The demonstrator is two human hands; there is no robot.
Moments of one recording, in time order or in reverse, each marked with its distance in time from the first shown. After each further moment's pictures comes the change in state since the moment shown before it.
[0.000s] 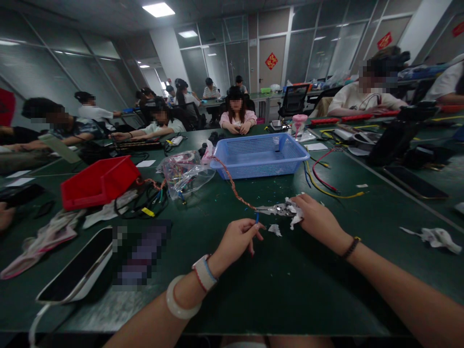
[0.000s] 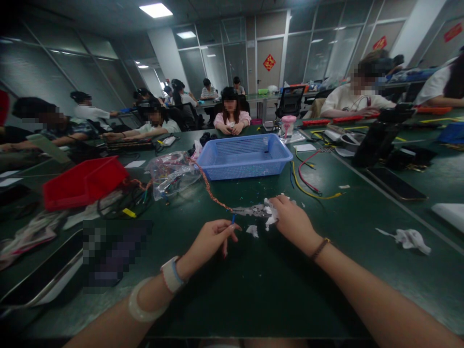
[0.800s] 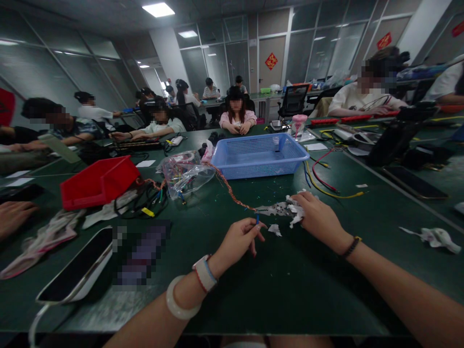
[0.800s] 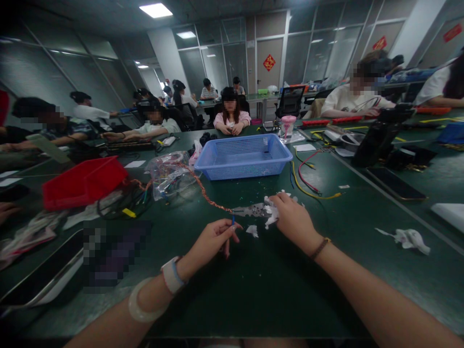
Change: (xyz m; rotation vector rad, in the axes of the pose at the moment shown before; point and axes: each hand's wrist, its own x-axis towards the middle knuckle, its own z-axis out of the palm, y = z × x) left_hand 0.001 -0.005 0.001 -0.051 -0.059 0.020; right_hand -0.001 -0.004 -0.006 -0.050 0.098 -0.027
